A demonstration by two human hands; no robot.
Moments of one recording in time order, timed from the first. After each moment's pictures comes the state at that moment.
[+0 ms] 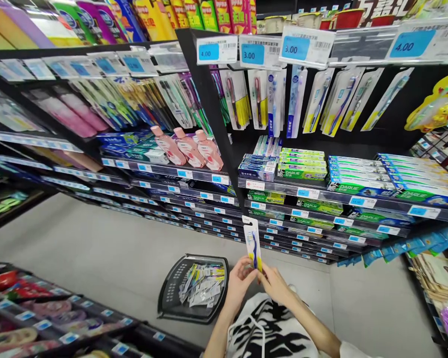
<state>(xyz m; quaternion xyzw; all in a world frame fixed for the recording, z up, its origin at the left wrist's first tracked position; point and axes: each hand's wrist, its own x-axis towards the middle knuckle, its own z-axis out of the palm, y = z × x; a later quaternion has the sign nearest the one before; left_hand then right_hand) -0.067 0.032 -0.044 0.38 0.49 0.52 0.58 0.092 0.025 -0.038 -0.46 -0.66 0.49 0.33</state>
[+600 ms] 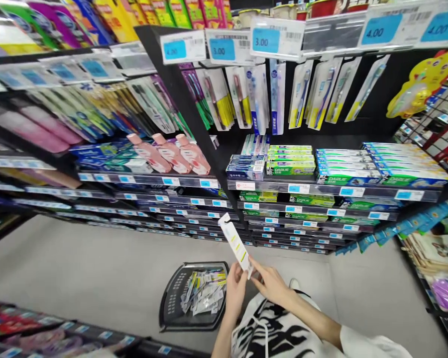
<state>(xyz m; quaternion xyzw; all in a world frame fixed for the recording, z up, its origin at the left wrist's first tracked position) -0.075 0.034 -0.067 0.36 0.55 0.50 0.56 0.084 0.022 -0.046 -0.50 -0.70 0.43 0.29</state>
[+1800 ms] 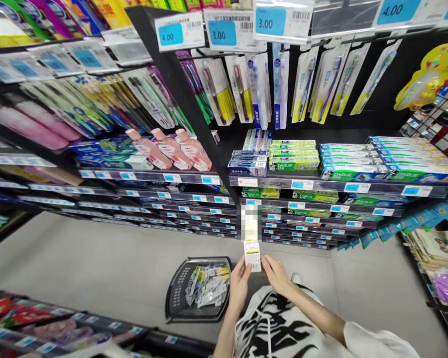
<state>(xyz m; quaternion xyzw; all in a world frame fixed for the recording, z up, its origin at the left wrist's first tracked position) -0.079 0.034 -0.075 0.35 0.54 0.50 0.59 0.085 0.028 -0.051 -0.51 -0.57 0.49 0.42</state>
